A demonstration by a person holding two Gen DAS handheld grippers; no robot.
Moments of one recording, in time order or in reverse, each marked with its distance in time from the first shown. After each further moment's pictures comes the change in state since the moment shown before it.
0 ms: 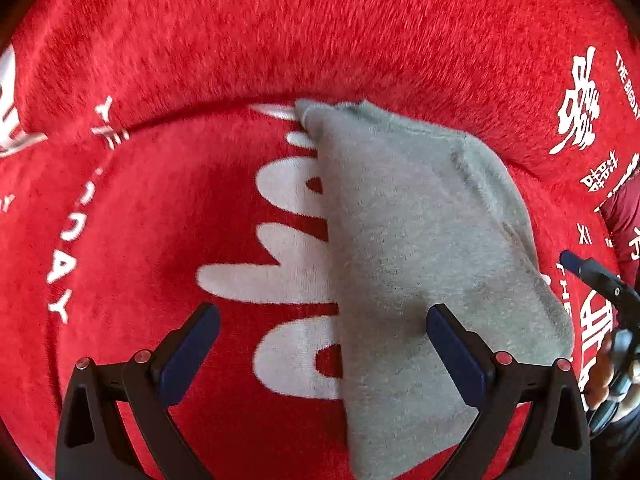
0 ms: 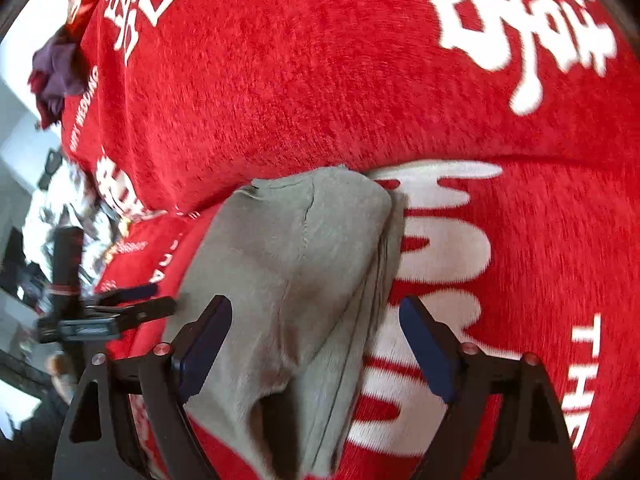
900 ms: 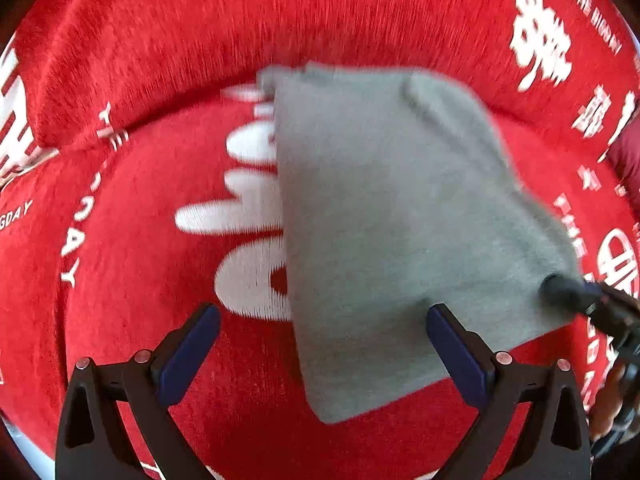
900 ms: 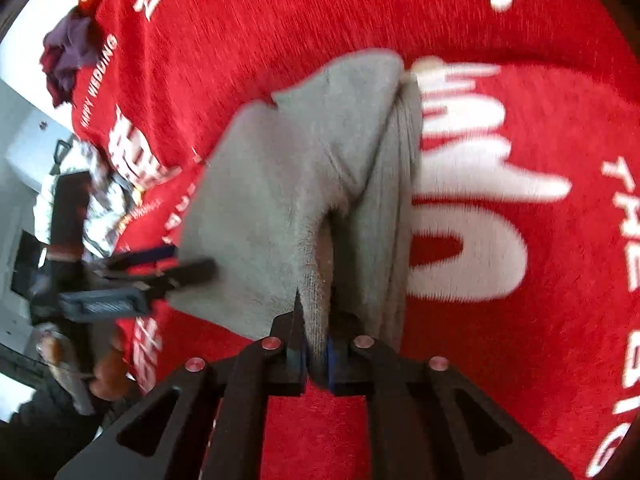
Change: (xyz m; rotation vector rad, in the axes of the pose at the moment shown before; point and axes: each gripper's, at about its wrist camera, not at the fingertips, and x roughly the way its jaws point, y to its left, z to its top) left arm -0.032 -0.044 -0.058 0.125 -0.070 0.081; right arm -0.009 0.023 -0.079 -0.033 0.014 0.024
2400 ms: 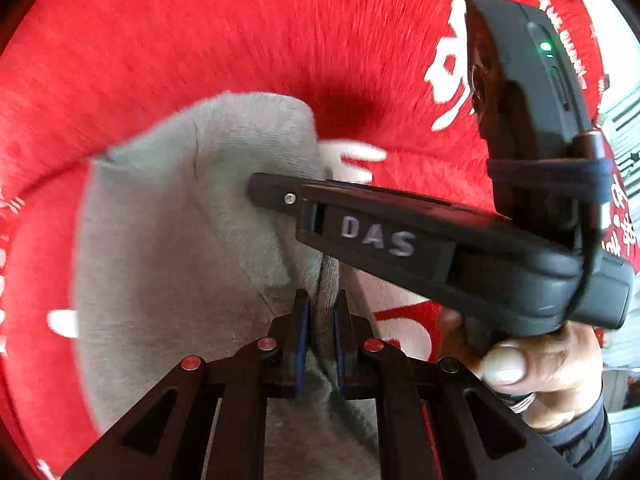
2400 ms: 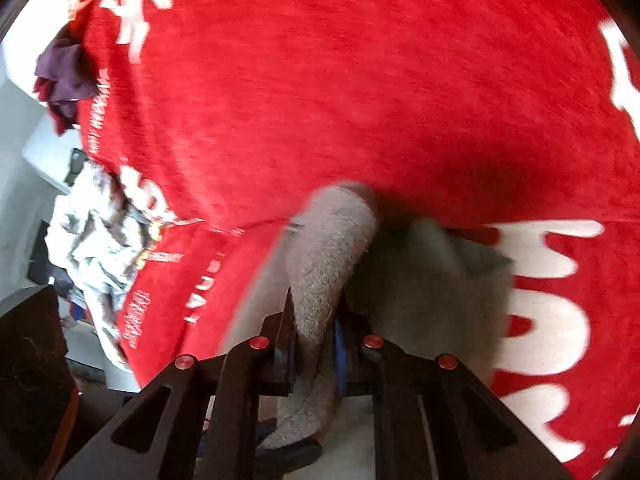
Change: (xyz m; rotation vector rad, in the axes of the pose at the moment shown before) left arm 0.042 -0.115 0.087 -0.012 0.099 -0.262; right arm 0.098 0.001 0.157 -0.016 0.101 0.023
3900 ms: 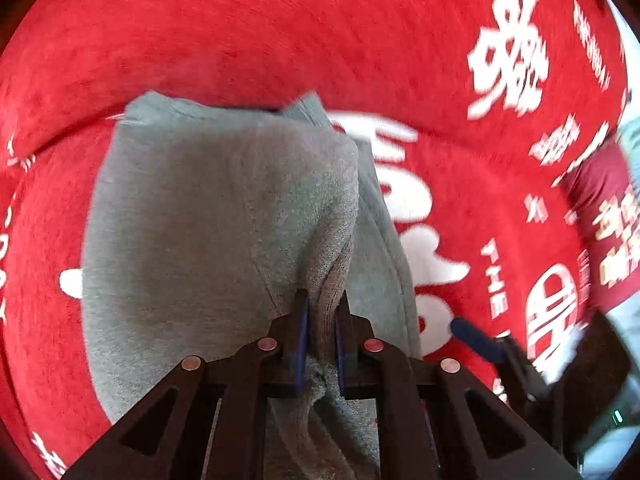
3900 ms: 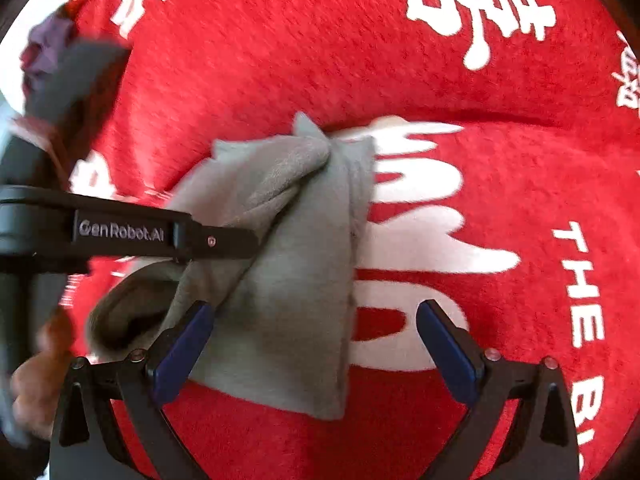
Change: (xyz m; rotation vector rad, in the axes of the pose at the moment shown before) left arm -0.021 0.040 -0.010 -0.087 0.017 0.019; right arm -0.085 -0.025 -0.156 0.022 -0.194 -0.136
